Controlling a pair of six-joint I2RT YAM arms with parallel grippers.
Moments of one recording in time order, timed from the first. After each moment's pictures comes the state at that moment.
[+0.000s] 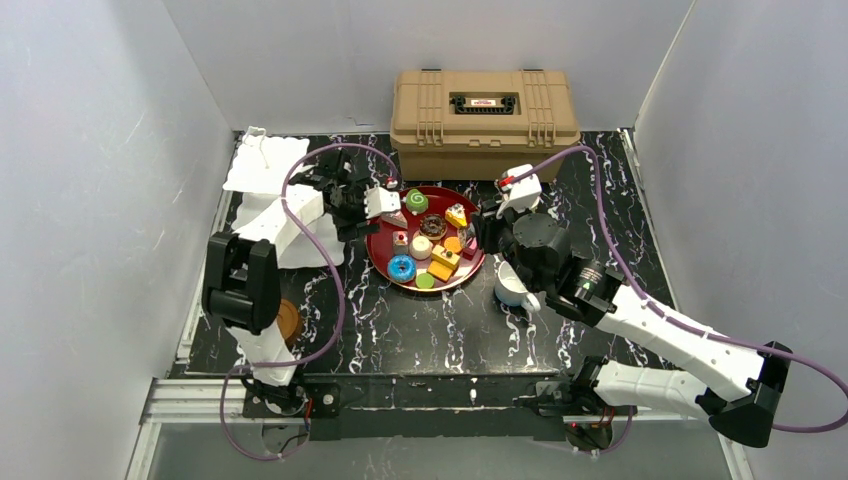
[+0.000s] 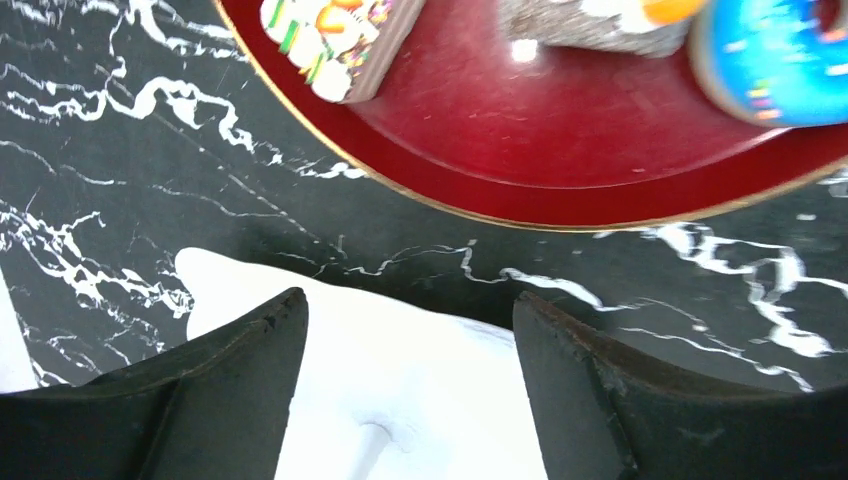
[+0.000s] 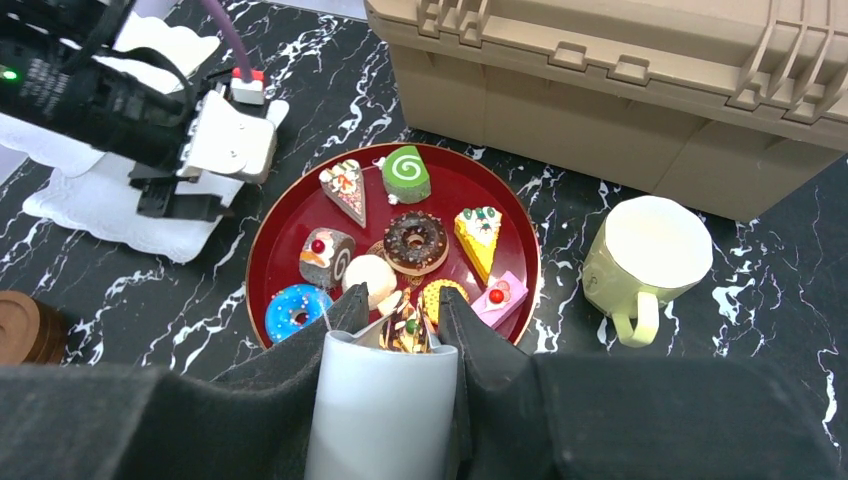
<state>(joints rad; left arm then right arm) -0.28 1.73 1.31 -0.70 0.31 1.17 1.01 1.00 0.99 -0.20 0.56 0.21</state>
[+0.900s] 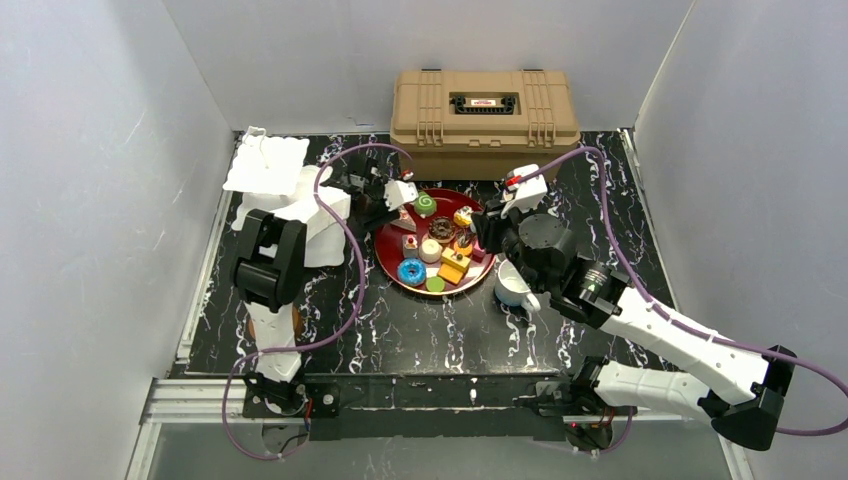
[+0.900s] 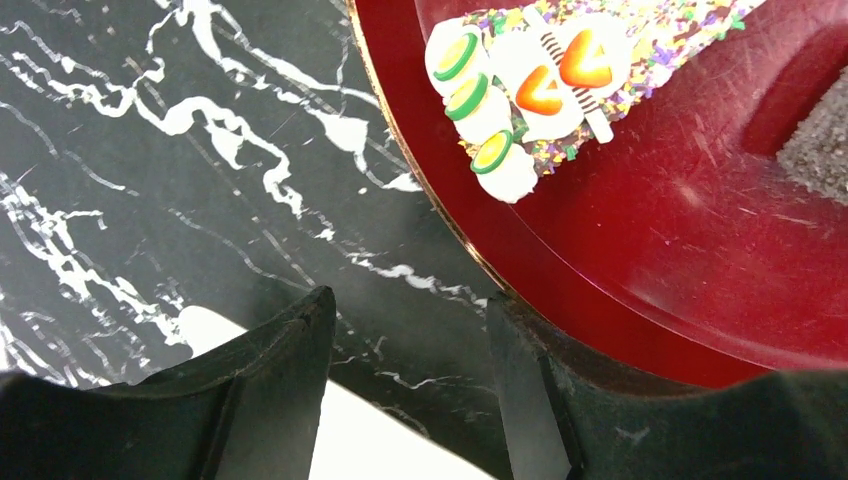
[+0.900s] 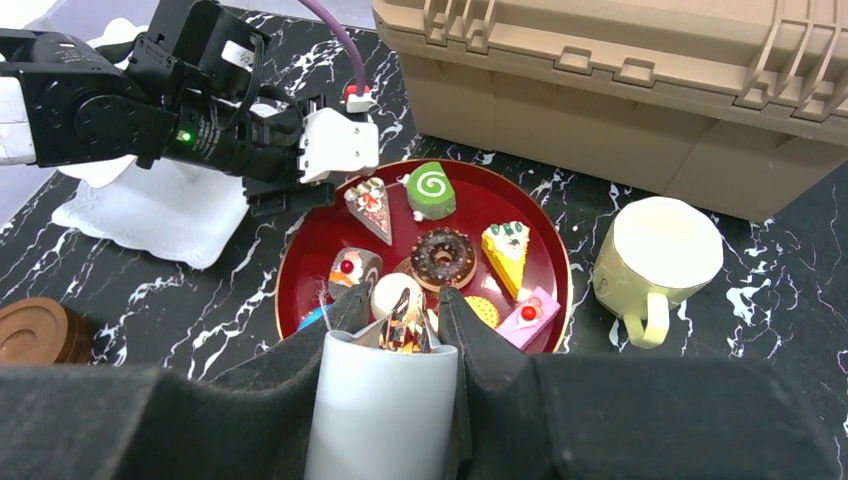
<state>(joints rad) -0.35 1.95 1.35 -0.38 0.08 0.92 1.00 0.98 0.98 -0.20 0.55 0.23</state>
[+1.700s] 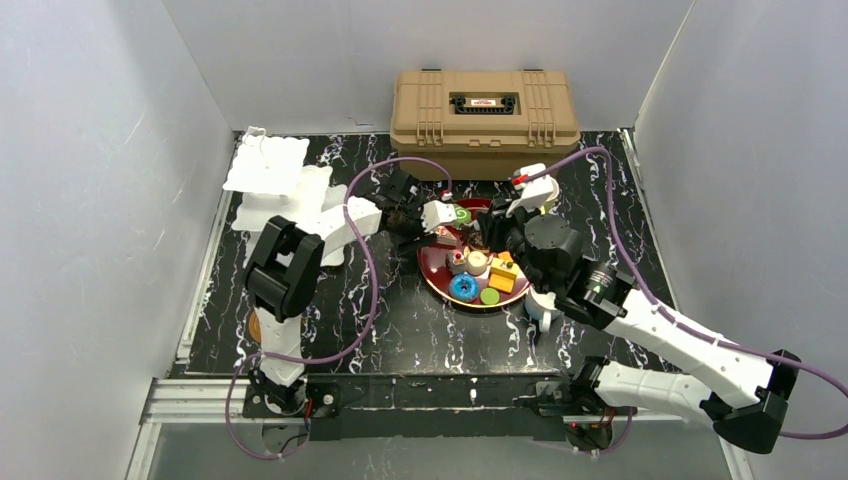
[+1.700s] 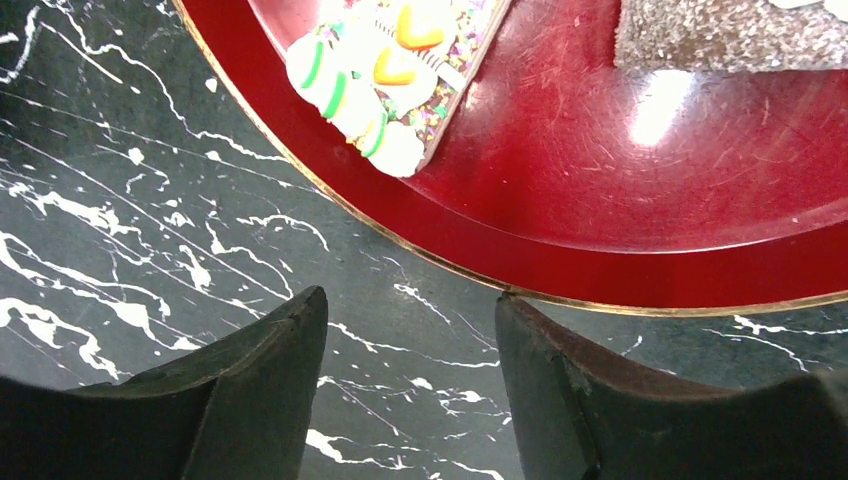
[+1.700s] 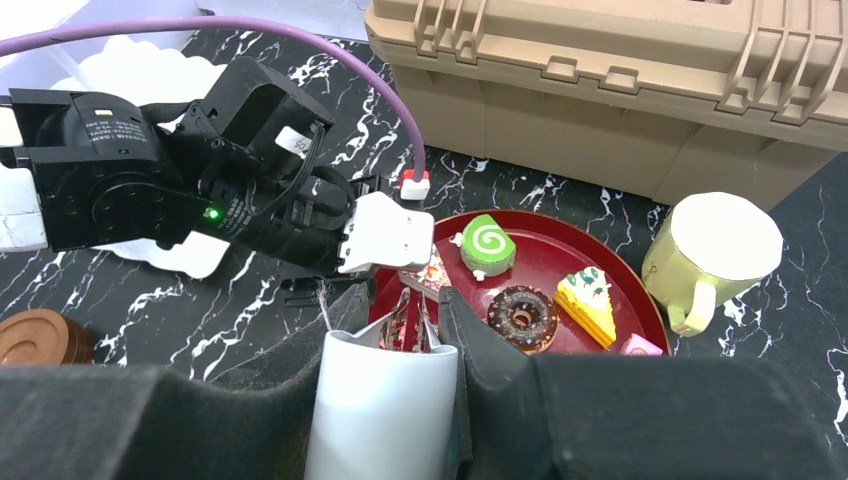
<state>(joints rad) -0.57 1.94 1.35 -0.47 0.21 0.77 1.00 0.95 0.98 -0.20 0.56 0.23</state>
